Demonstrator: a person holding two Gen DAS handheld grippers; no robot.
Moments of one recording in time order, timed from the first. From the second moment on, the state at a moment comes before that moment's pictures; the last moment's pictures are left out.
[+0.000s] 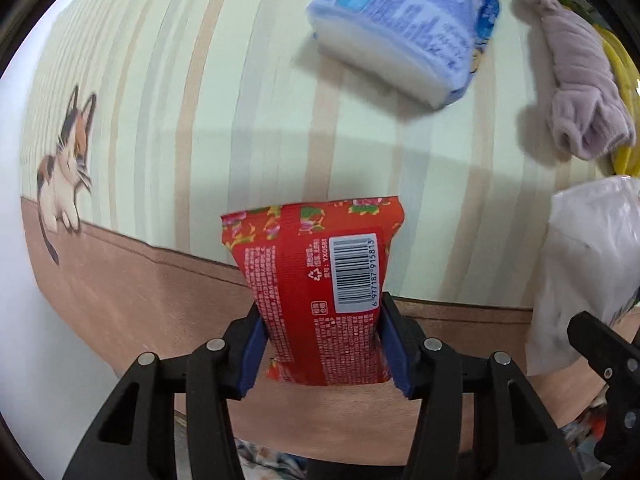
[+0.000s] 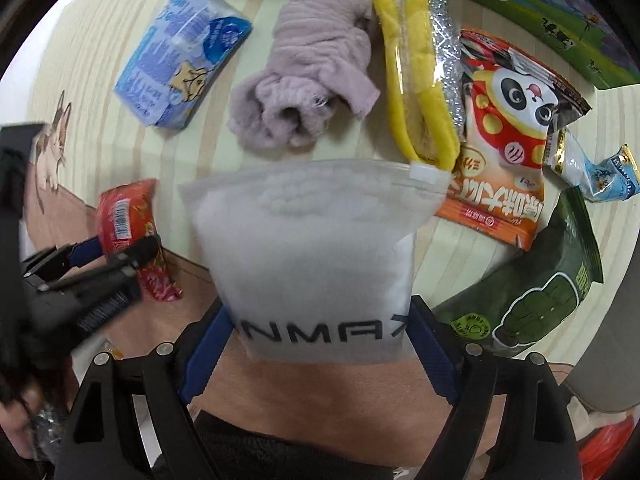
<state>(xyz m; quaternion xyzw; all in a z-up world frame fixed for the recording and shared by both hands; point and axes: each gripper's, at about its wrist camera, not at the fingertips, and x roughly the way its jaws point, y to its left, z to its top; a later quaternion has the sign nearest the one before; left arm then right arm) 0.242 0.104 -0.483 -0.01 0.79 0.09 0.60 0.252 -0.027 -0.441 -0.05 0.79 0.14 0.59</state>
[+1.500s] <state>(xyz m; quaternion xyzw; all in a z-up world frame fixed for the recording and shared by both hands) 0.531 -0.012 -0.260 -0.04 0.65 -0.10 0.75 0.519 -0.190 -0.260 0.13 0.64 0.05 0.75</state>
